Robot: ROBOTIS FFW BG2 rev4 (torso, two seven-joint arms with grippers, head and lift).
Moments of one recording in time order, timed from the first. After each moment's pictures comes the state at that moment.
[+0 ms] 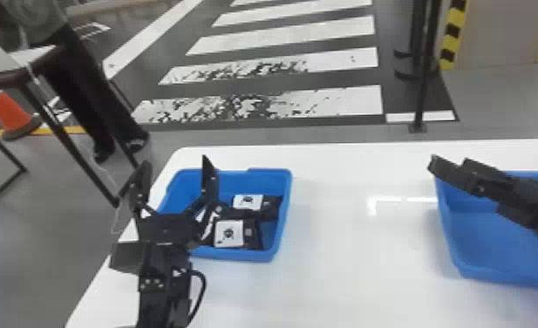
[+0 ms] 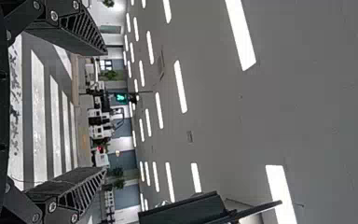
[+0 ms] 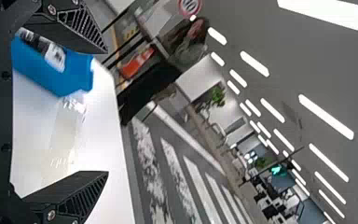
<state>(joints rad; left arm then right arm) 0.33 0.14 0.14 -1.74 -0.01 -0.58 0.19 -0.07 -0.29 0.05 -1.75 -0.78 0.60 0.45</state>
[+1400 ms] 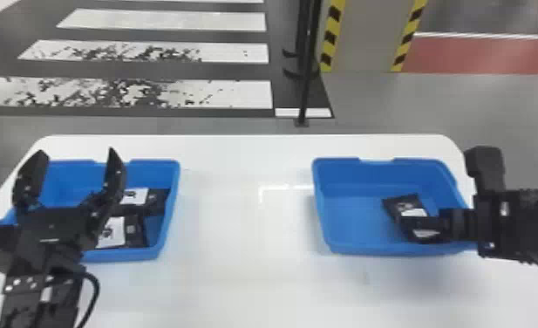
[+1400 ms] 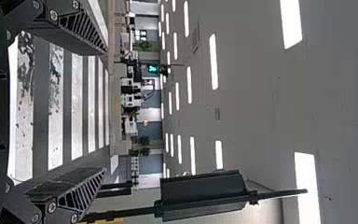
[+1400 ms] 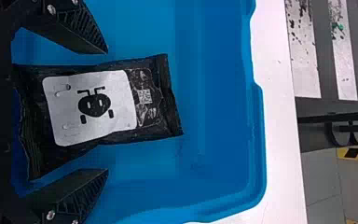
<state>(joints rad) 0.32 0.17 0.05 -1.80 0.09 -0.39 0.12 -0.15 -0.29 -0.16 -1.81 -0.20 1.38 0.24</state>
